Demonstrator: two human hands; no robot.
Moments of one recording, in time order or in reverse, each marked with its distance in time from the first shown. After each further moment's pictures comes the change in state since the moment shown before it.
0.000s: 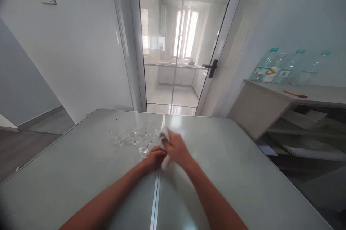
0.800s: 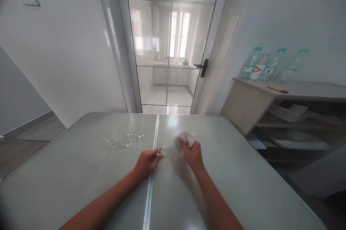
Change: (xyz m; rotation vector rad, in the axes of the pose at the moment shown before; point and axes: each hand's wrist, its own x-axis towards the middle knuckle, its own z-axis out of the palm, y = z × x) left_hand -0.020 -0.004 0.010 1.314 0.257 0.520; right_hand -0.058 0.079 -0.027 0.221 0.536 0.399
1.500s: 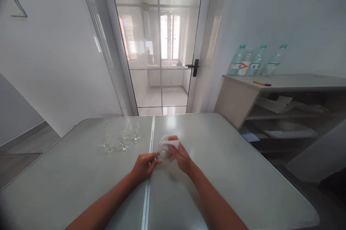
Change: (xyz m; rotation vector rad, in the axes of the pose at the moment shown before) left_hand -0.004 0.001 -0.004 0.030 -0.090 0.153; right_hand -0.023 -0.019 -0.001 0.269 -0.560 -0.241
